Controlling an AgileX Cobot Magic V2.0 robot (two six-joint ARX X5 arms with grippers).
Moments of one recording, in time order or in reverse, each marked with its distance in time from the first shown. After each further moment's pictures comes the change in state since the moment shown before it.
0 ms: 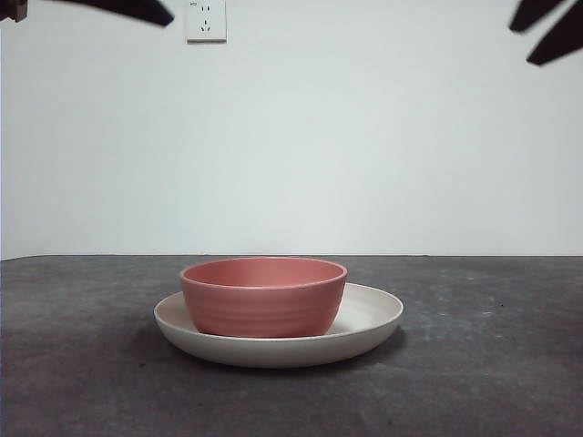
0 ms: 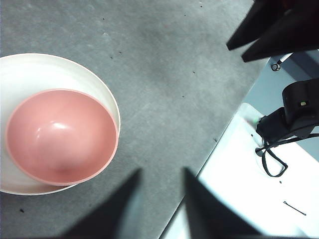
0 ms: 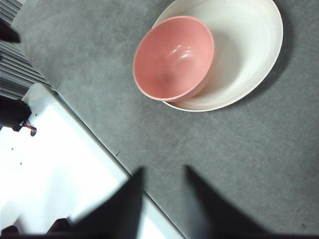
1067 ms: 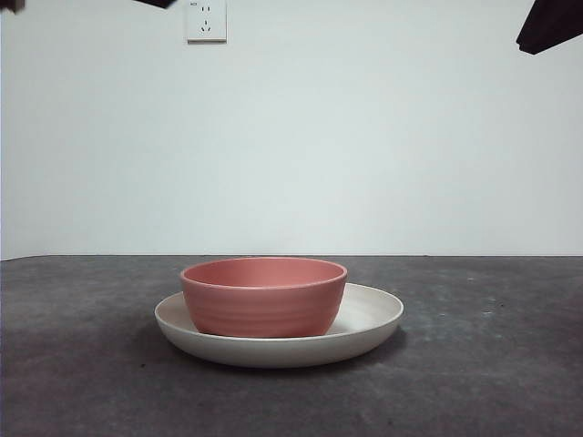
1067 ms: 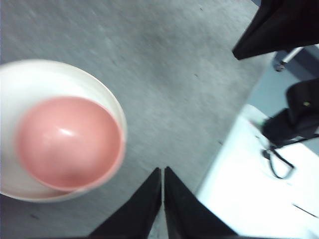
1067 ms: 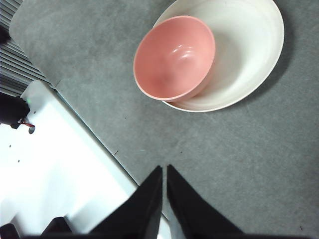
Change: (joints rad) left arm 0.026 -0.030 -0.002 0.021 -0.030 0.056; right arm 0.000 0.000 0.000 0.000 0.000 -0.017
